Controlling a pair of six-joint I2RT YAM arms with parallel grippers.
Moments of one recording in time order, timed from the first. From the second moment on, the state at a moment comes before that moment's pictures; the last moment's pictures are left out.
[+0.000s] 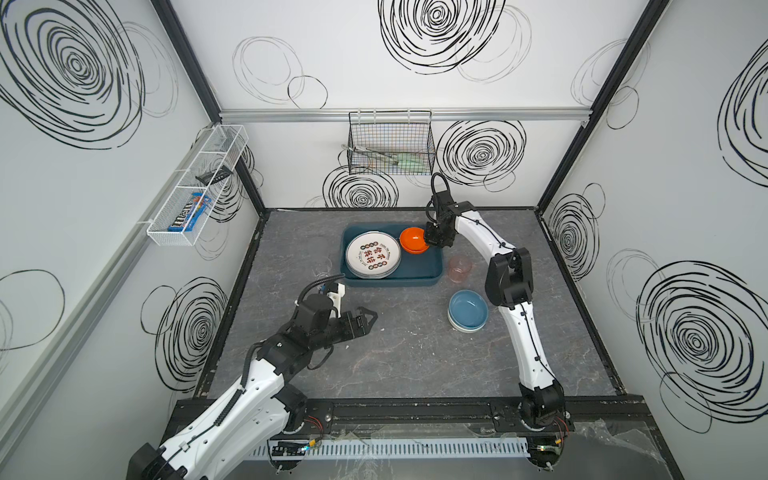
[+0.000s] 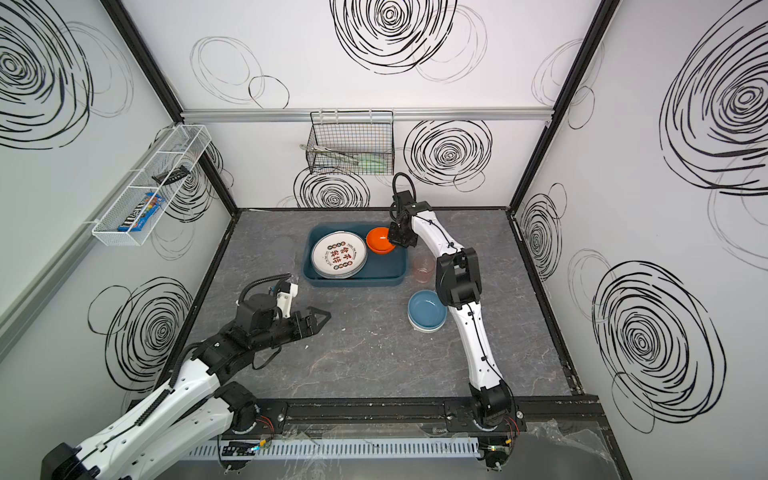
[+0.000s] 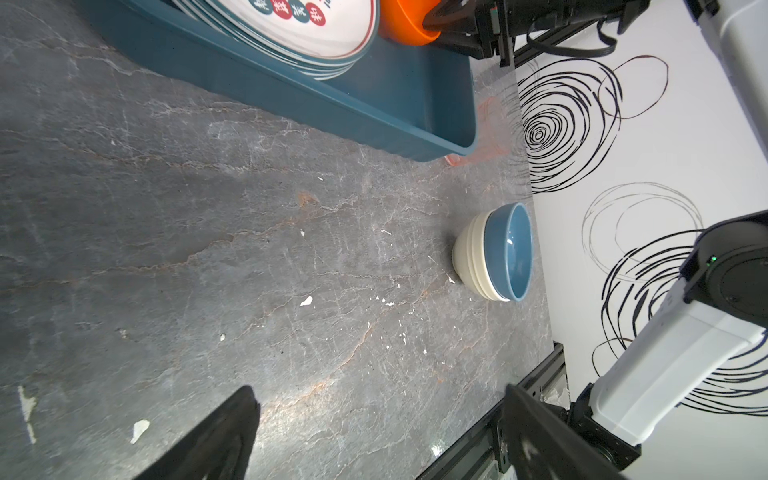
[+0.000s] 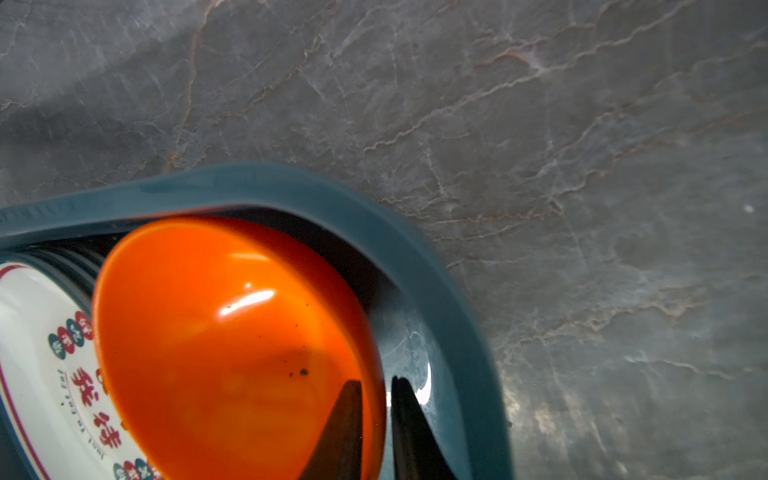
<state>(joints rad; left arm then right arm) -0.50 0.74 0.49 -0.38 0.29 -0.80 0.38 2.52 2.36 -1.01 -0.15 0.55</state>
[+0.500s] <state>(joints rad) -0.48 0.74 0.49 -0.38 0.29 -0.80 0.38 2.50 2.36 -1.02 -0.14 0.55</state>
